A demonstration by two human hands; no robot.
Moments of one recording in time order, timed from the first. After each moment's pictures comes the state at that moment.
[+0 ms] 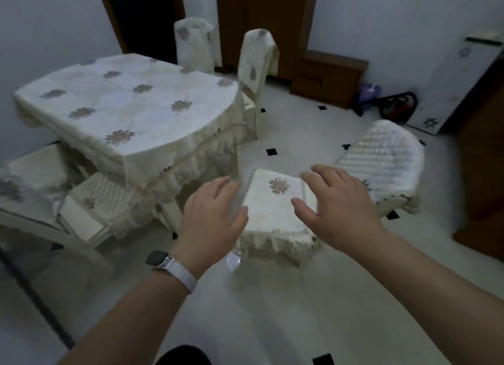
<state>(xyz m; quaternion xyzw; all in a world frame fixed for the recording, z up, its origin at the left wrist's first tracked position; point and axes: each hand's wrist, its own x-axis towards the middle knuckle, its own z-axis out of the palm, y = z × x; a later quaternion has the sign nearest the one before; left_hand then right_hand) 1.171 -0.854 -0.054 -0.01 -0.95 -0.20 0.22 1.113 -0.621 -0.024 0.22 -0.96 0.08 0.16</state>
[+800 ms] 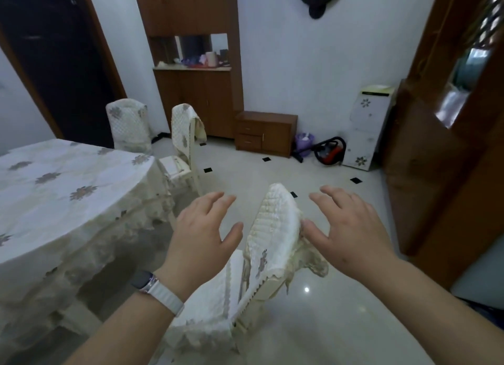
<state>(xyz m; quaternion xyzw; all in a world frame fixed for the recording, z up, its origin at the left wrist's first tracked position) 0.970 -0.519 0.040 -0.12 -0.94 -0.19 0.26 0.970 -0.261 0.056 0.09 -0.97 0.09 0.22</state>
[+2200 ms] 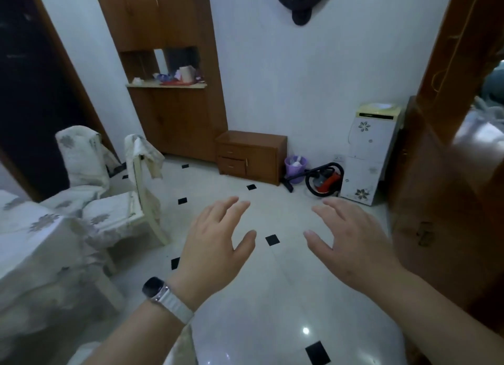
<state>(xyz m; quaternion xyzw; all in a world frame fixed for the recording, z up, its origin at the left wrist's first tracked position) 0.470 -0.181 0.060 -0.13 -0.94 -0.15 0.26 0.460 0.067 0.063 0.12 -0.97 0.13 0.18</state>
